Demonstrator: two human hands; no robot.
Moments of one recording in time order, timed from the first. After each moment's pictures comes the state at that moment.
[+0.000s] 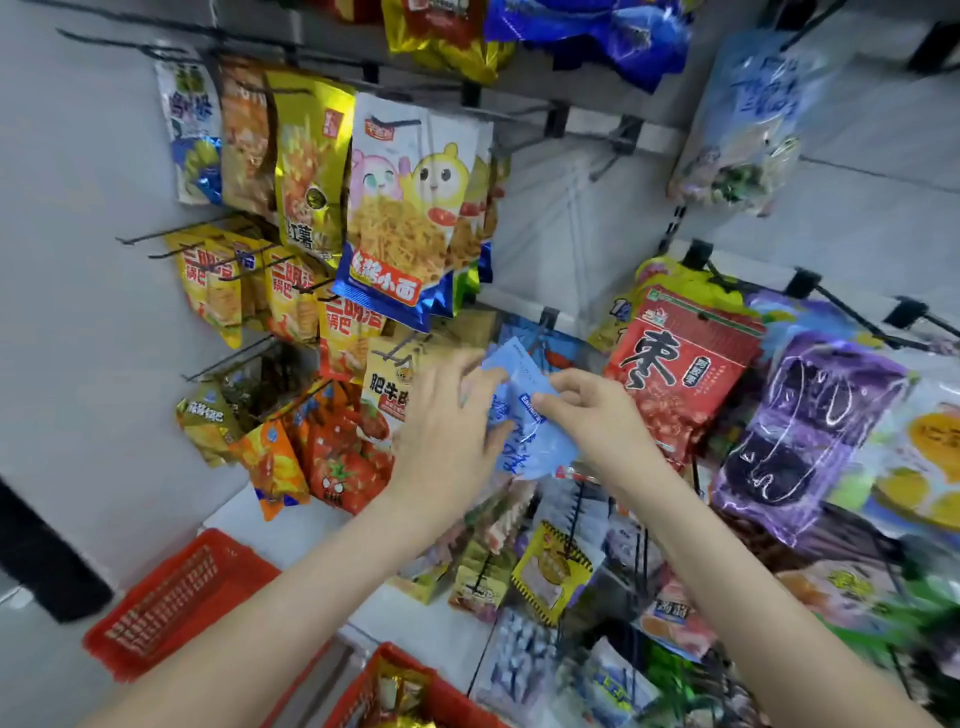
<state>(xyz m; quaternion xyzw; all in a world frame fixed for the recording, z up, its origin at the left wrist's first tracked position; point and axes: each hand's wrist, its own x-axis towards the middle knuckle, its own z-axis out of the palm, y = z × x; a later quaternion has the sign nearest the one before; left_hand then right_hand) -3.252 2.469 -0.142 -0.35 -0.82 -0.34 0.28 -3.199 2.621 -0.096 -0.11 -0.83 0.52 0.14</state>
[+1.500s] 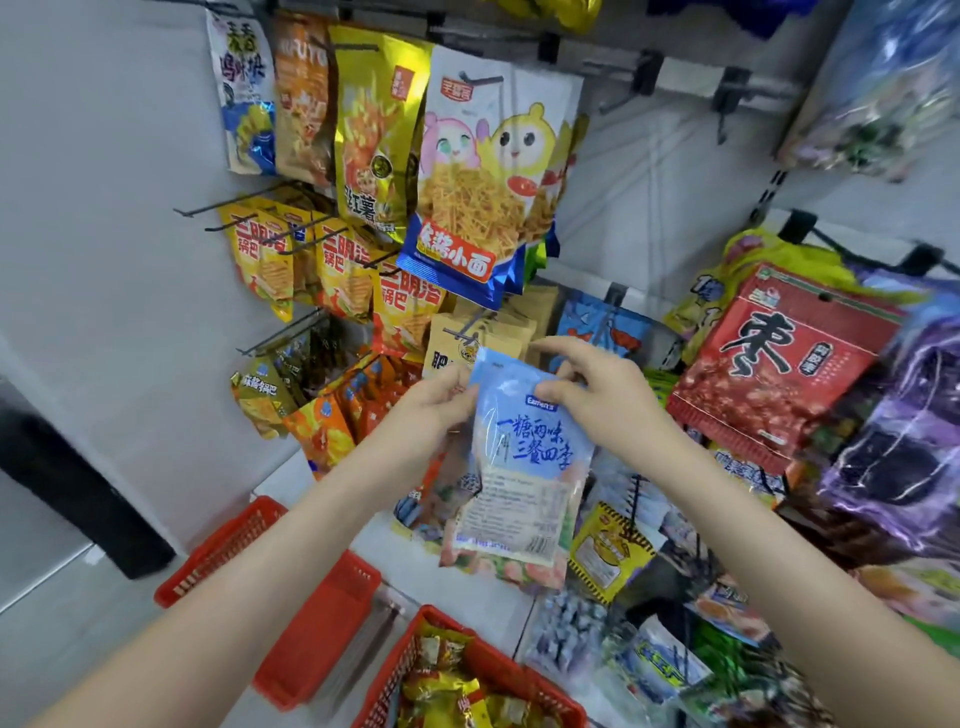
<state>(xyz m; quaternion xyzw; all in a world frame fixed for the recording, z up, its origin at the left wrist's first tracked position) -3.294 2.378 -0.141 -0.22 -0.63 -0.71 -0.22 -3.244 2.555 -0.096 -0.03 -0.93 0.35 0.10</state>
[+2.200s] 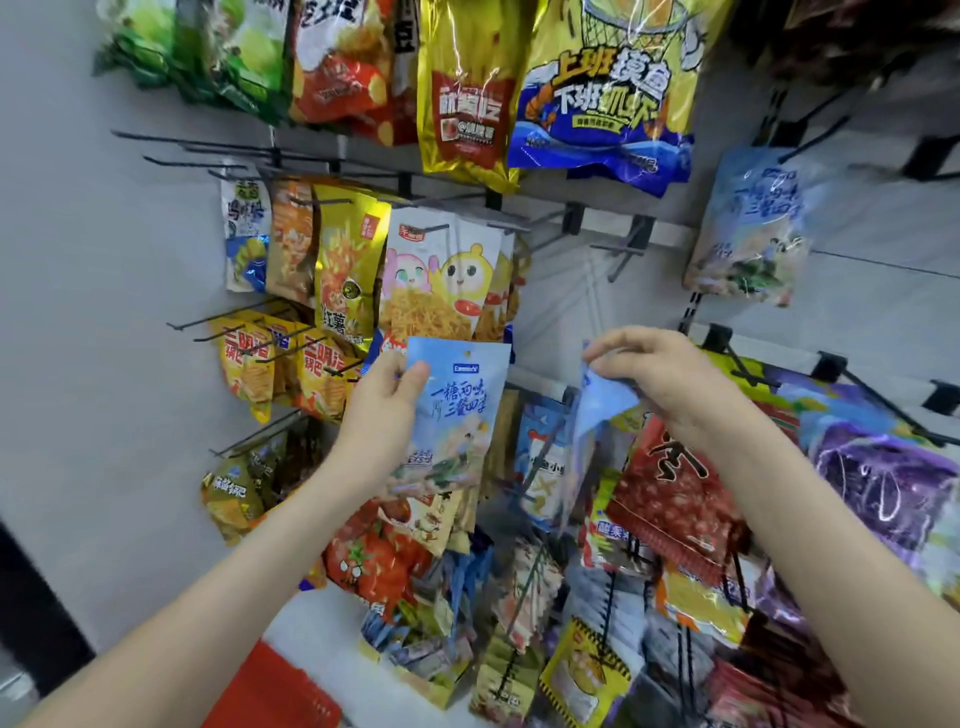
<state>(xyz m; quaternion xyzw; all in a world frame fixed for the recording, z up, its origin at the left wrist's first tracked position) -3.316 2.420 -0.056 -0.17 -0.74 -0.64 0.08 -3.244 2.645 0.015 -0.11 -0.84 0.50 0.16</state>
